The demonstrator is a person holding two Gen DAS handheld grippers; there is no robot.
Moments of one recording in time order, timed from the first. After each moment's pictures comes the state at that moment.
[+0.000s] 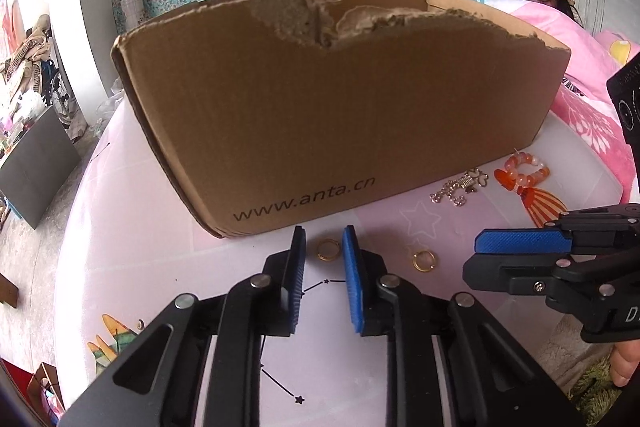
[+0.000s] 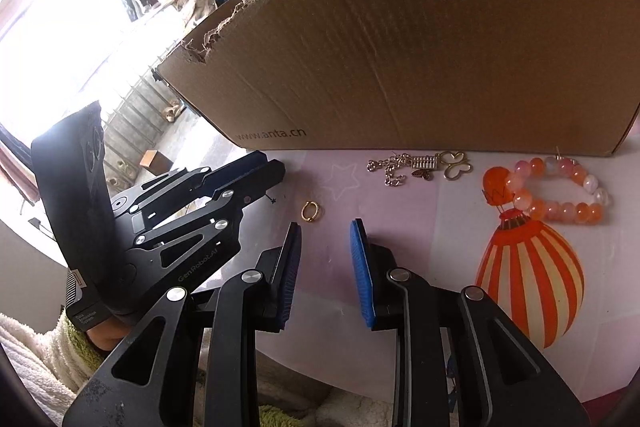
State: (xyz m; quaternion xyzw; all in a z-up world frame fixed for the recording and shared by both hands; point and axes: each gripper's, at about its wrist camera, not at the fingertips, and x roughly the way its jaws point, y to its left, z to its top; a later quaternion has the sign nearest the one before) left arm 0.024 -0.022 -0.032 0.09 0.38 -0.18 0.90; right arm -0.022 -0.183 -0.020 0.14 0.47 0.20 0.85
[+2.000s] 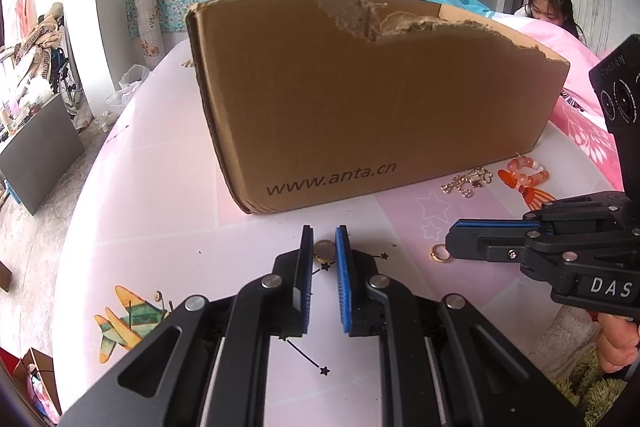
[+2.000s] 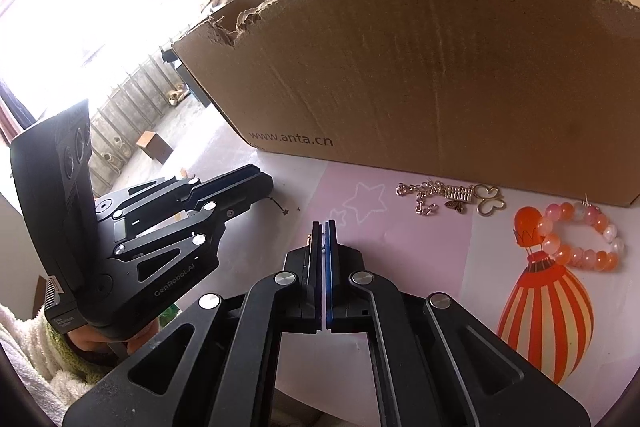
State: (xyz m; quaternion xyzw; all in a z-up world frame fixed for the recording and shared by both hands) left arm 0.017 -0.015 -0.037 0.05 0.37 -0.17 0.91; right arm -0.016 -0.163 -0.025 0.08 0.44 0.21 0.87
